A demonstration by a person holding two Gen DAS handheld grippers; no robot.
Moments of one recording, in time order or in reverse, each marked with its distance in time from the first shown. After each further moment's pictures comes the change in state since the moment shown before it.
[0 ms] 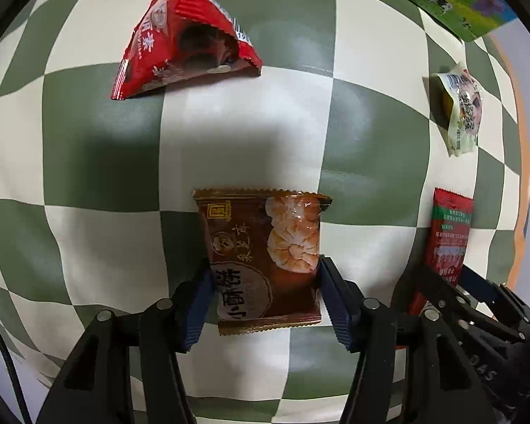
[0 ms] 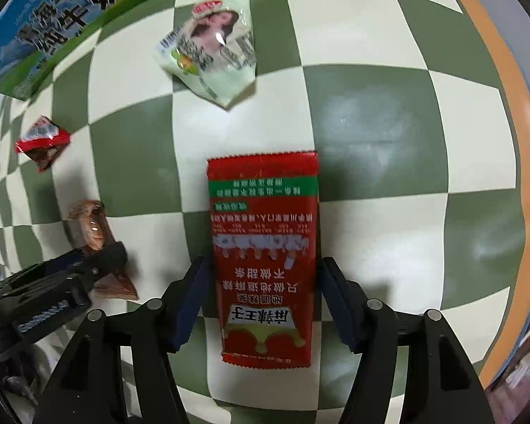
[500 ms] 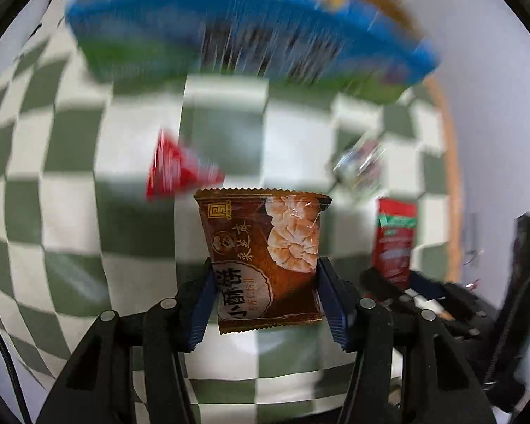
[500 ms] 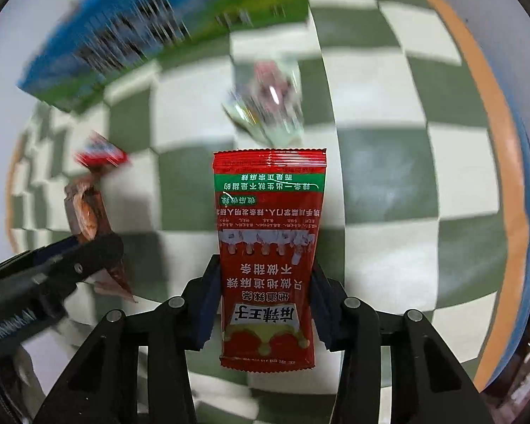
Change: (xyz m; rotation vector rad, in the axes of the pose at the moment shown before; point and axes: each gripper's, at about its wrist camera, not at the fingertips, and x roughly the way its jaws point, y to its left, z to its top) left arm -0.153 -0.028 0.039 0.074 -0.160 -0.129; right arm -0.057 0.061 -0.027 -0.030 -0.121 0.101
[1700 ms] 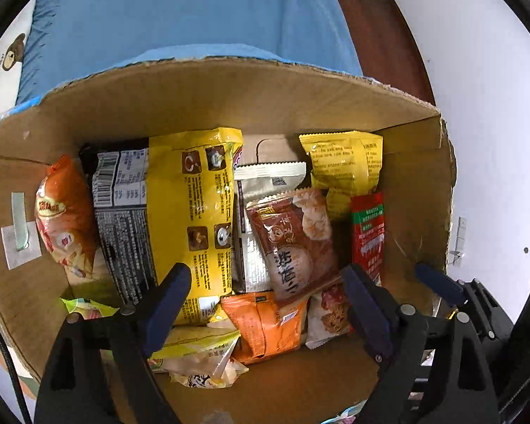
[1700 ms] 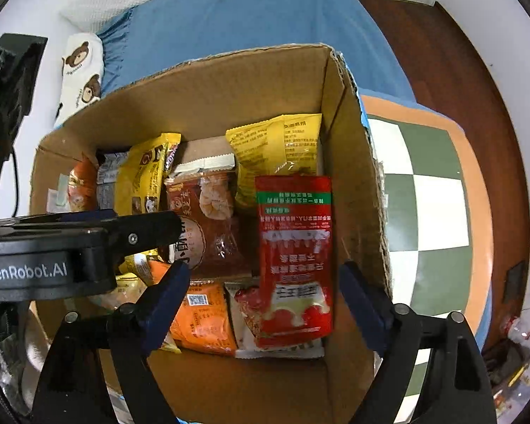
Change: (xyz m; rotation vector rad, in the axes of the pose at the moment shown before) left arm 0.079 0.006 0.322 0.025 0.241 -0.017; right arm -0.005 -0.019 0.386 -0.067 0.052 -0.050
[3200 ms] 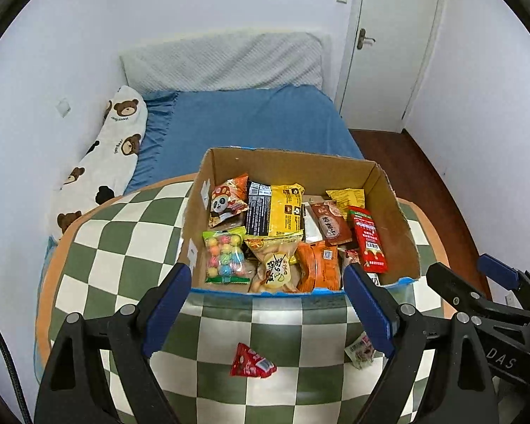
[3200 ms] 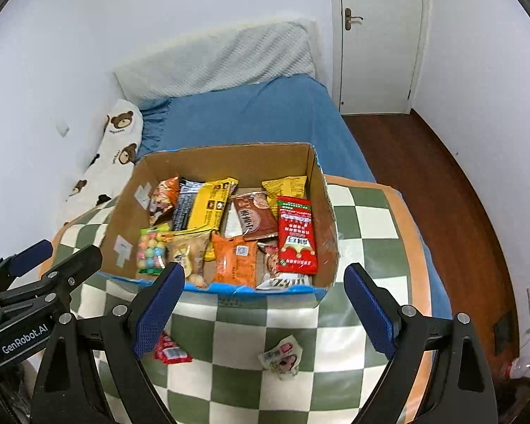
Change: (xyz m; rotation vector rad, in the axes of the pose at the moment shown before) left arm -0.148 -0.002 -0.283 -0.026 -0.777 0.244; right arm -0.160 0.024 -0.207 -0.101 -0.550 -0.043
